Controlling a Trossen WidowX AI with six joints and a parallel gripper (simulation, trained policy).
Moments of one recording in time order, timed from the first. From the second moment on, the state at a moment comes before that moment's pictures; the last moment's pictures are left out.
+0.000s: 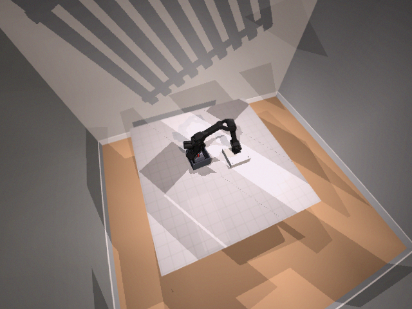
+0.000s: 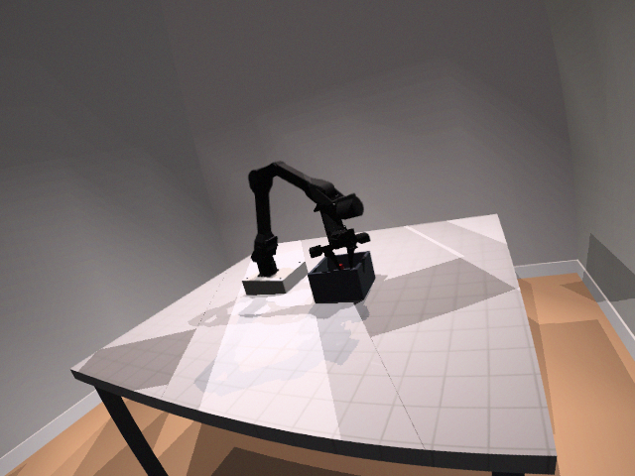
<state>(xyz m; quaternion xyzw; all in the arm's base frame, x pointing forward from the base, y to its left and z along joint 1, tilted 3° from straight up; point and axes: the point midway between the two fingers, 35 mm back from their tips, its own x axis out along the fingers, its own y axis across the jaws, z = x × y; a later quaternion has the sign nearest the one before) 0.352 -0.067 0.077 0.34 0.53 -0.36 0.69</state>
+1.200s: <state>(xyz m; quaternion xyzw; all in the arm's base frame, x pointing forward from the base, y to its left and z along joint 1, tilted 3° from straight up) 0.381 -0.102 0.076 0.33 0.59 -0.33 0.66</state>
